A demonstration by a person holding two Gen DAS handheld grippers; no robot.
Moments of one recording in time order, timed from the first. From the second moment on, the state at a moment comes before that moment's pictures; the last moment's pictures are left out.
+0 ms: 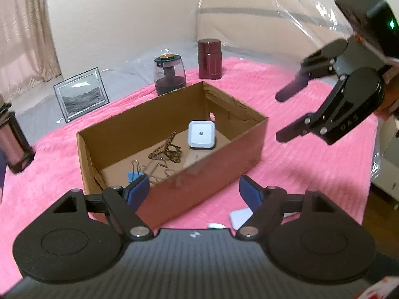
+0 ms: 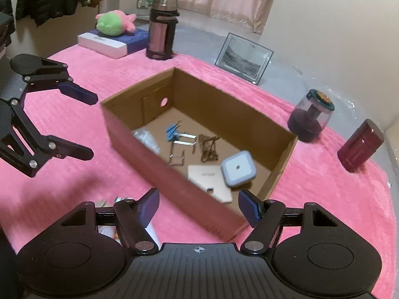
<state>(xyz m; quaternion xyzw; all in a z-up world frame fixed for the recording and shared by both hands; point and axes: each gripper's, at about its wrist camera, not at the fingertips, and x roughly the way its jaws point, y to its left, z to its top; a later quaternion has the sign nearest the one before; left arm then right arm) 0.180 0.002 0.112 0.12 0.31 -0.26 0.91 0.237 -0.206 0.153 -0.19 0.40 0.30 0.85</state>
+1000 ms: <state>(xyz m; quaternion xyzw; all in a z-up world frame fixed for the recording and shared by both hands) 0.072 0.009 0.024 0.09 0.32 -0.15 0.93 0.138 -0.255 0.046 -0.08 0.44 0.29 0.85</state>
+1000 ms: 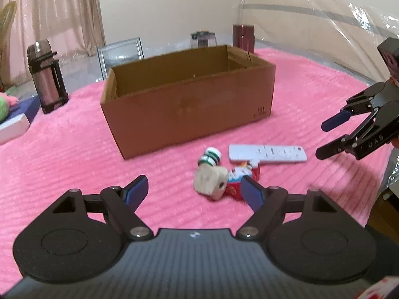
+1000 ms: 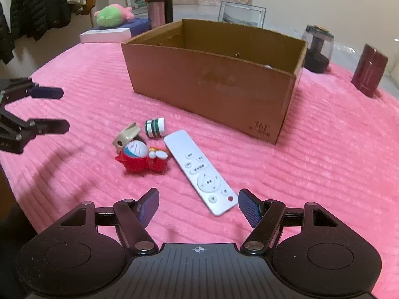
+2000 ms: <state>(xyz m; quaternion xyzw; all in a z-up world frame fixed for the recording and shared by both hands) 0.124 -0.004 -0.027 0.10 0.37 -0.16 0.91 0.186 -0.243 0.000 -0.11 0.44 0.33 0.83</state>
